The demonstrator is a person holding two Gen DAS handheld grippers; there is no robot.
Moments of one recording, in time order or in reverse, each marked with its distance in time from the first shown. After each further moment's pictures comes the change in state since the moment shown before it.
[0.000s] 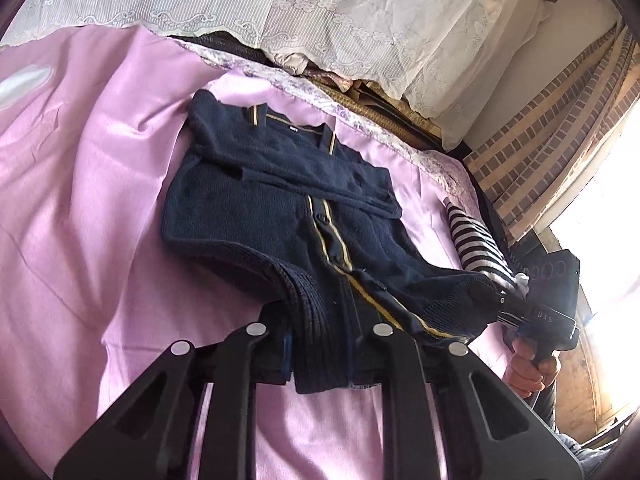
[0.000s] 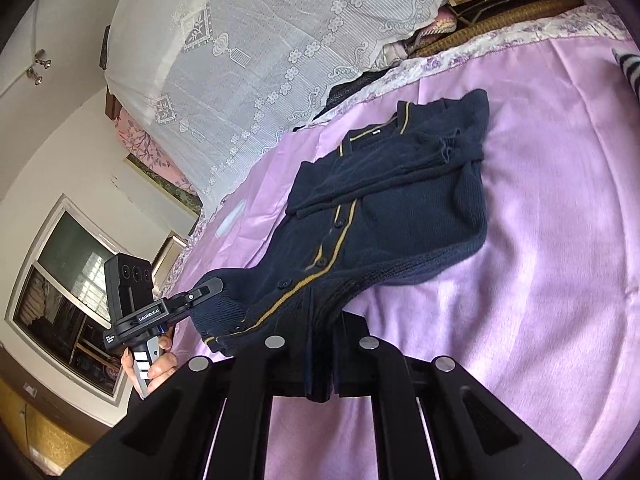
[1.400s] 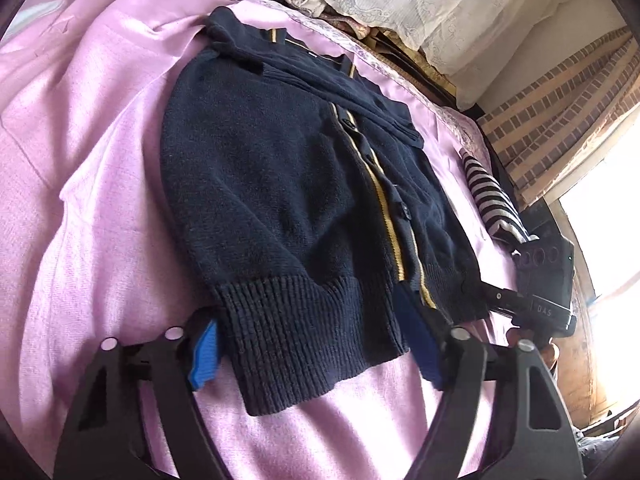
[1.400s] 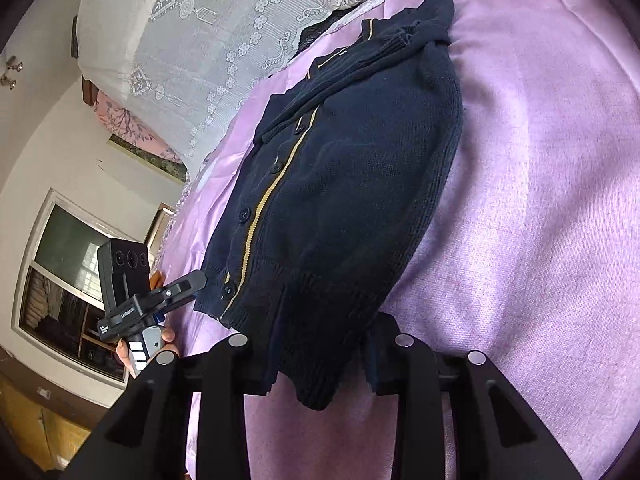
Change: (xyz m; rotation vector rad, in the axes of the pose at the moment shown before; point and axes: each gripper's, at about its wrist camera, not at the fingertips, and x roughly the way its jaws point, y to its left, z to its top) left arm 0.029 0.024 -0.070 -0.059 0.154 0.011; right arm 0.031 -0.033 -0.067 0.089 0.170 -0.012
